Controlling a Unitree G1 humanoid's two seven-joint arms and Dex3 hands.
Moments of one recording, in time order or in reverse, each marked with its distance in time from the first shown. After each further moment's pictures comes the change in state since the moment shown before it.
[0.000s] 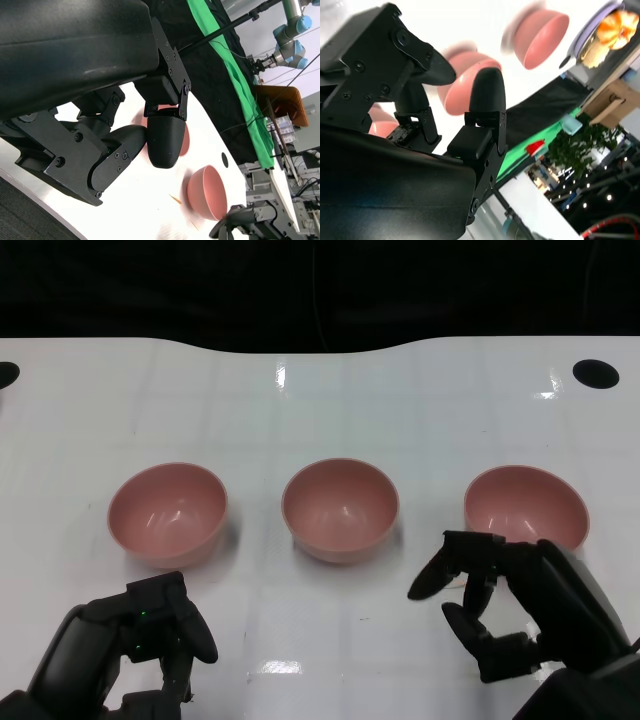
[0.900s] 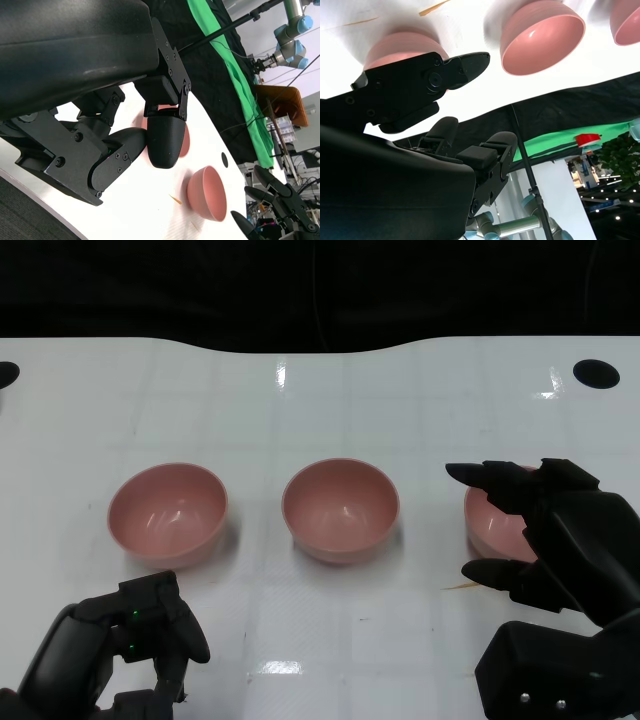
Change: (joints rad) left arm 0.001 0.006 0.021 0.000 -0.022 0.005 -0.025; right arm -0.071 -0.071 -0.010 -0.163 -0.332 0.319 0.050
